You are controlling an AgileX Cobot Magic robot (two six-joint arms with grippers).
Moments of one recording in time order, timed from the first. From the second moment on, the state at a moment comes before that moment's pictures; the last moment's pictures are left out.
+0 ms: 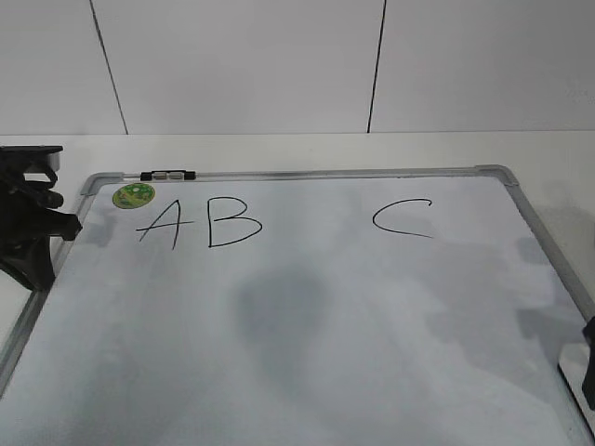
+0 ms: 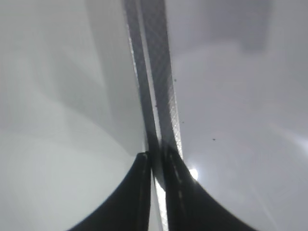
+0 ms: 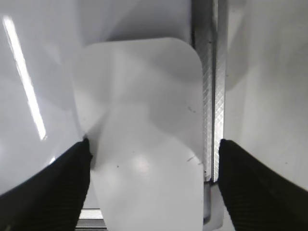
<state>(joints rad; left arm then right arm) -0.08 1.95 -1.25 -0.12 0.93 0.09 0.00 1.44 -0.73 0.09 0.98 0.00</state>
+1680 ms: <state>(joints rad) -0.08 1.95 -1.25 -0.12 0.93 0.09 0.00 1.12 -0.60 0.08 0.94 -0.02</state>
